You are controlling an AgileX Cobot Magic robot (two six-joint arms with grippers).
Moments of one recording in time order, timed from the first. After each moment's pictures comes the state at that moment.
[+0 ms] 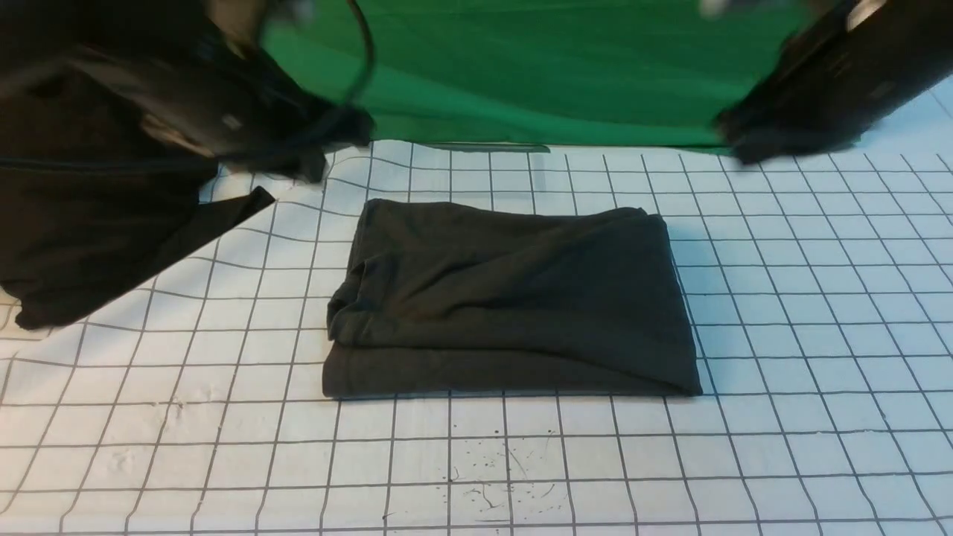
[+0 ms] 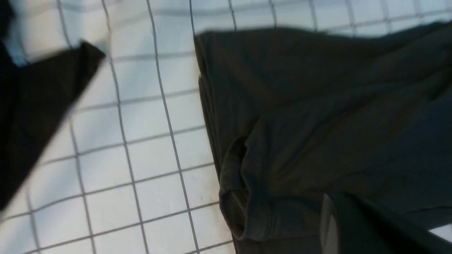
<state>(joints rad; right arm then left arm) 0.33 1.51 -1.61 0.12 1.00 -0.12 -0.30 1.47 -1.41 -0.01 0.80 -0.13</state>
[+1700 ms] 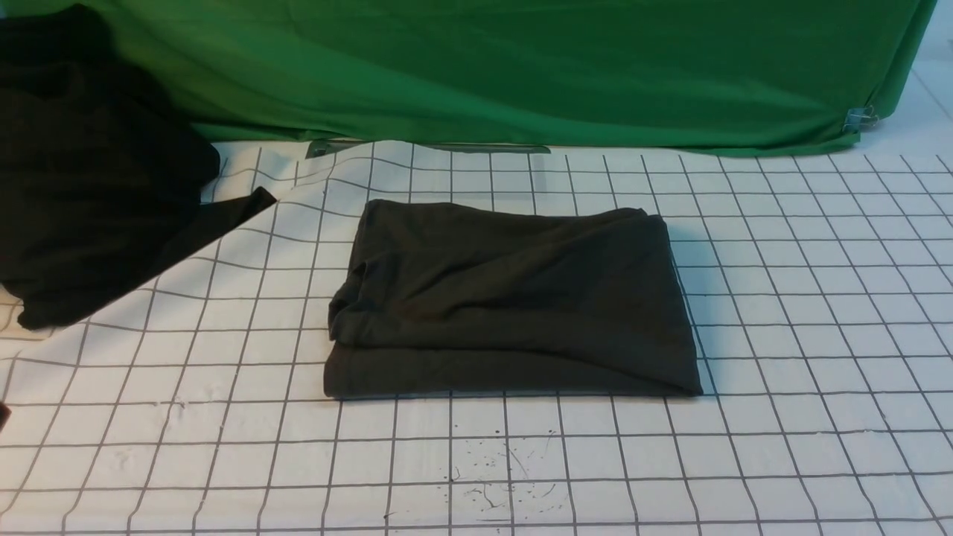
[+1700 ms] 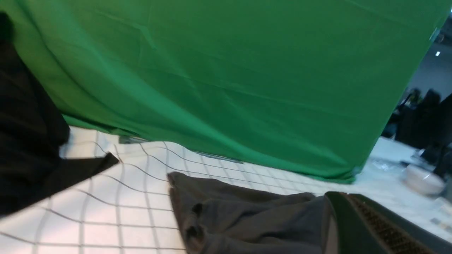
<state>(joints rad) 0.33 0.07 -0.24 0.11 -0.31 -0.18 -0.30 0.00 -0.27 0.05 0.26 -0.34</state>
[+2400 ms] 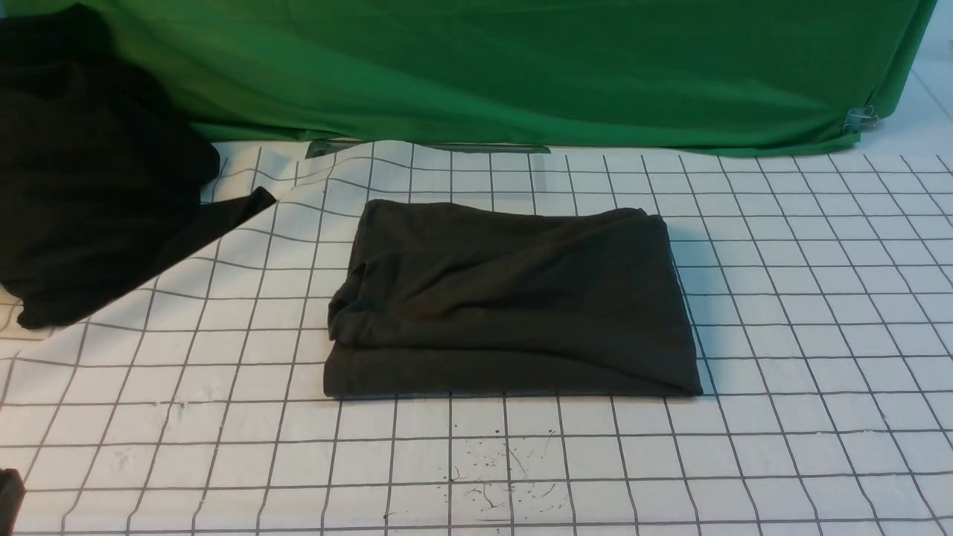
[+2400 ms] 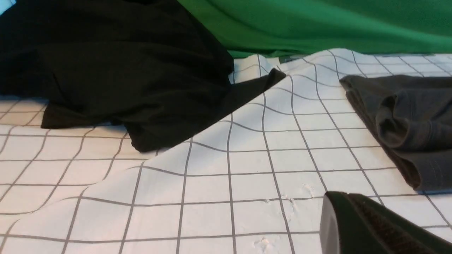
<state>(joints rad) 0.33 0.07 -0.24 0.11 -0.32 -0.17 0.07 0.00 0.01 -0.14 0.21 0.19</state>
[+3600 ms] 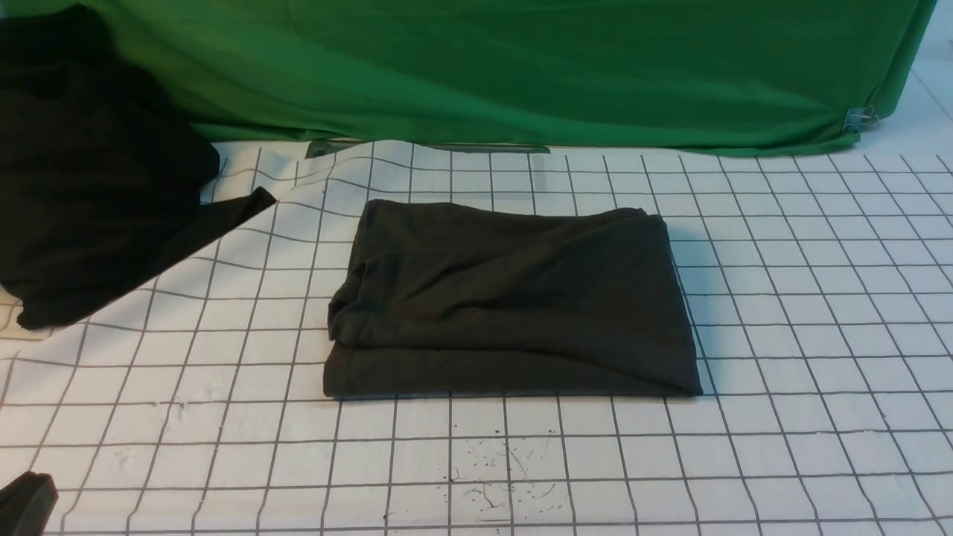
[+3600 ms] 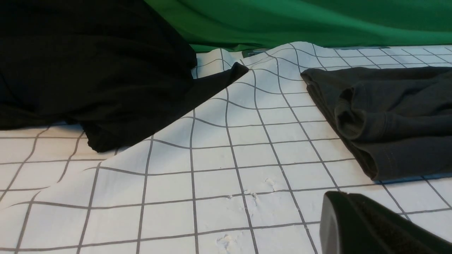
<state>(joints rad) 0.33 0.06 -0.24 0.11 -0.29 -0.22 -0.03 0.00 0.01 -0.14 0.22 0.16</state>
